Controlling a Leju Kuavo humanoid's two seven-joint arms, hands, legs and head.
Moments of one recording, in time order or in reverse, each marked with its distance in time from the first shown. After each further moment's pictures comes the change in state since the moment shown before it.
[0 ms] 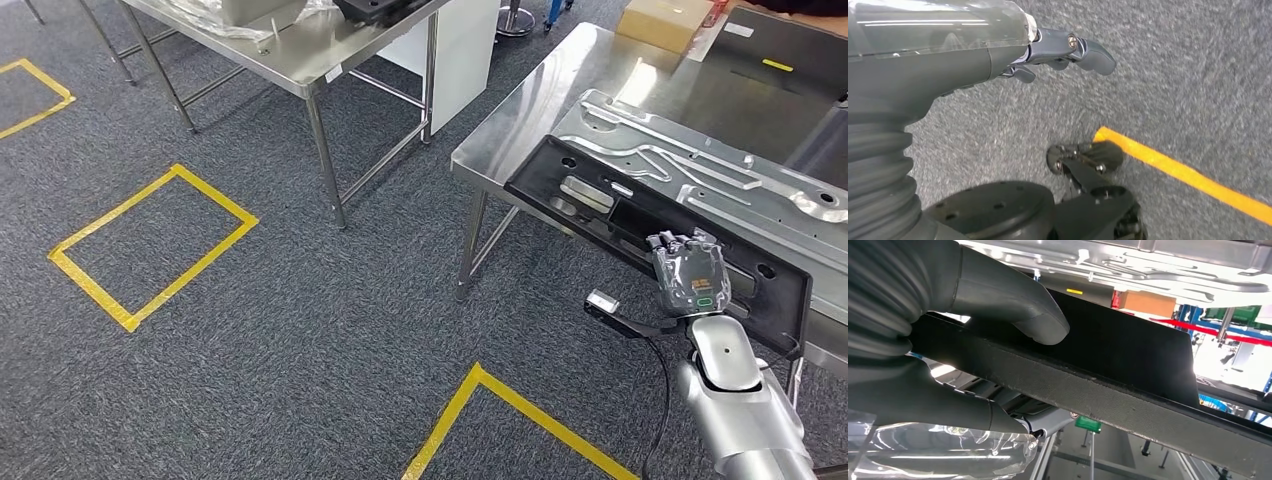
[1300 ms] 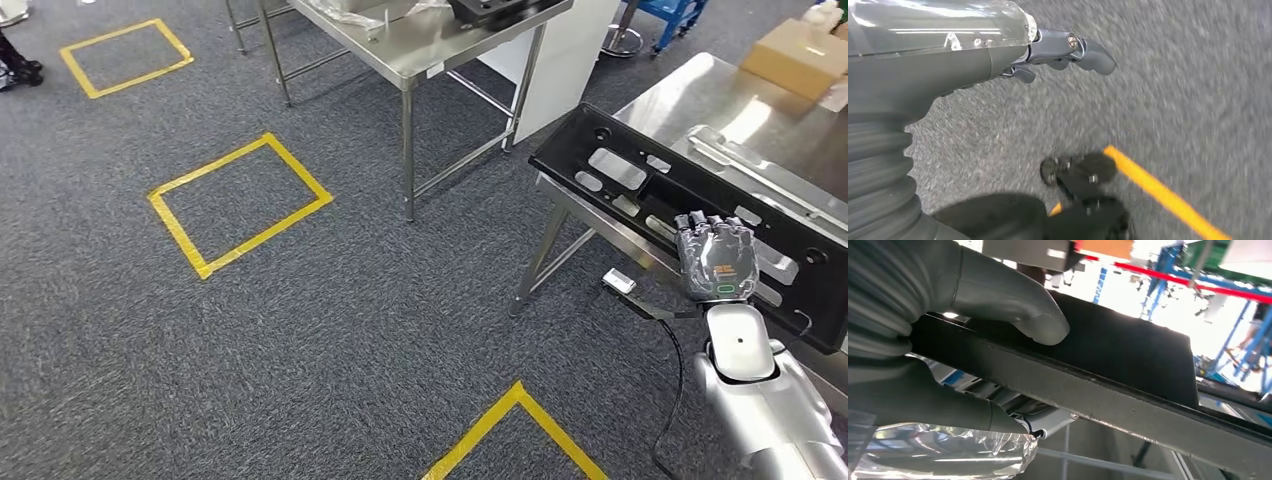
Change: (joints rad) left arm 0.003 -0.003 0.003 0.000 -0.016 0.053 -0.040; right arm -0.026 -0.111 0.134 -0.060 0.106 0.000 0.267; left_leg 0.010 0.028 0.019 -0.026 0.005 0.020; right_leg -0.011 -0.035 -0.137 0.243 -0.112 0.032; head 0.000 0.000
